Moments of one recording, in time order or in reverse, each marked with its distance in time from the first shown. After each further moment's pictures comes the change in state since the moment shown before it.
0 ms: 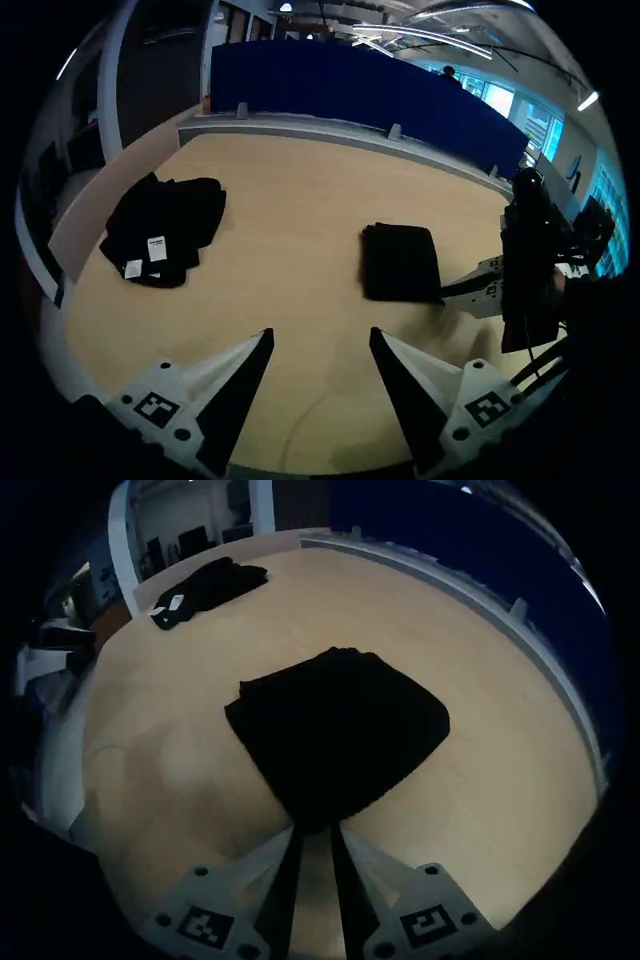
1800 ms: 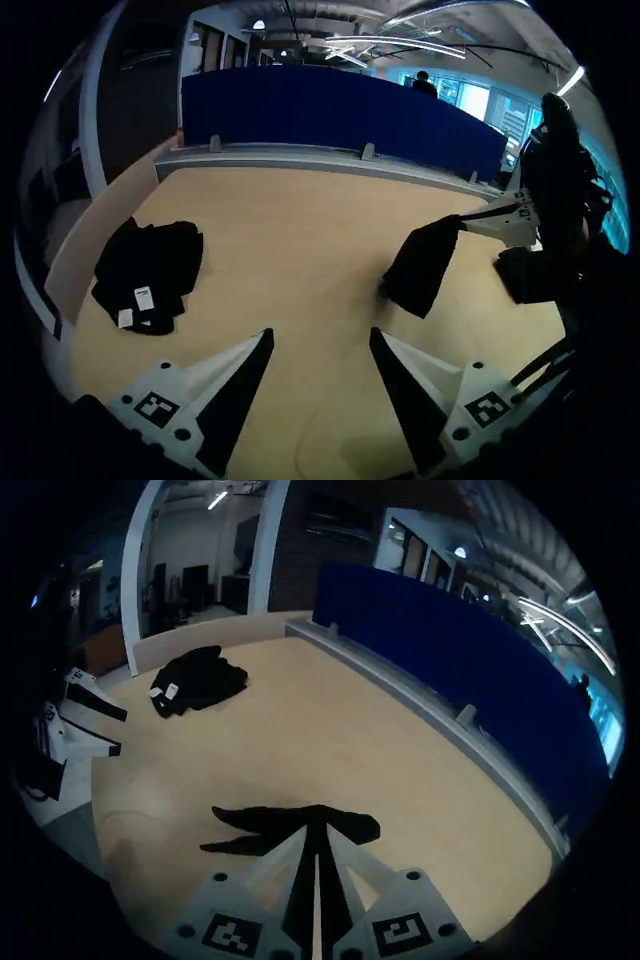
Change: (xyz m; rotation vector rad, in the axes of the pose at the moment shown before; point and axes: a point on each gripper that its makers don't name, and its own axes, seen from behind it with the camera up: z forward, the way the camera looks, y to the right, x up) left arm 0.054 0.027 -0.005 -0.066 0.076 0.090; right arm 0.149 0.072 -0.107 -0.142 0.295 -0.116
